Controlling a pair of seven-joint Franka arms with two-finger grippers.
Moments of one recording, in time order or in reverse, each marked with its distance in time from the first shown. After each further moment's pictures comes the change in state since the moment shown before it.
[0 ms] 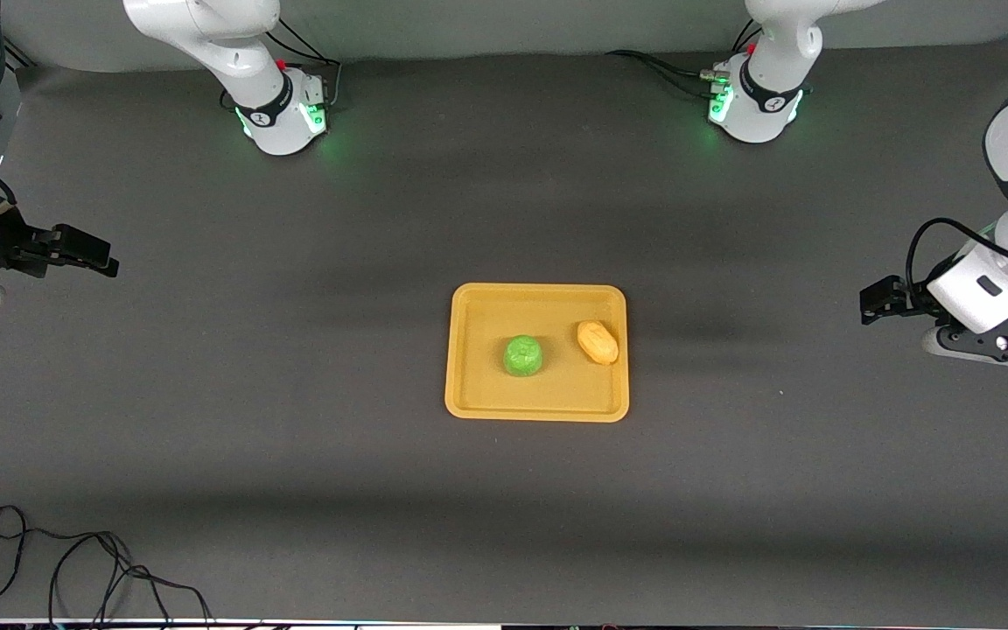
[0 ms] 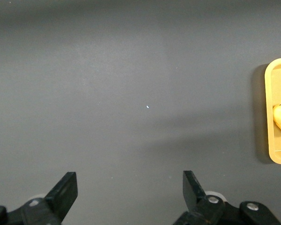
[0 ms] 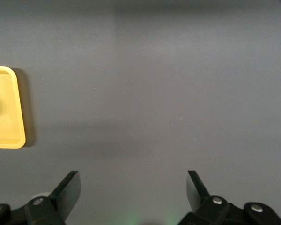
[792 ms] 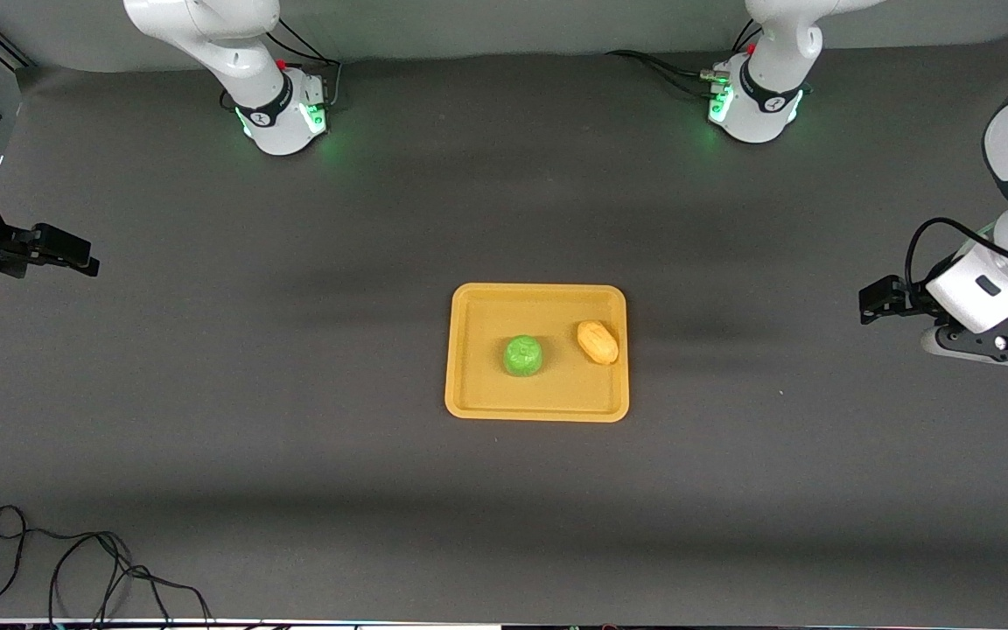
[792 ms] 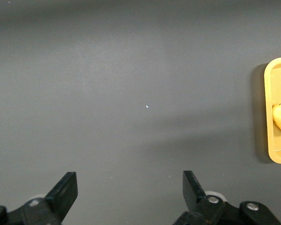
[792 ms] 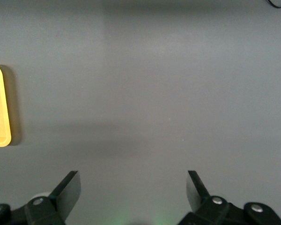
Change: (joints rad) left arm 0.000 0.000 -0.002 0.000 0.000 -0.002 0.000; right arm -0.014 -0.007 -0.021 -0.012 -0.021 0.009 -0.053
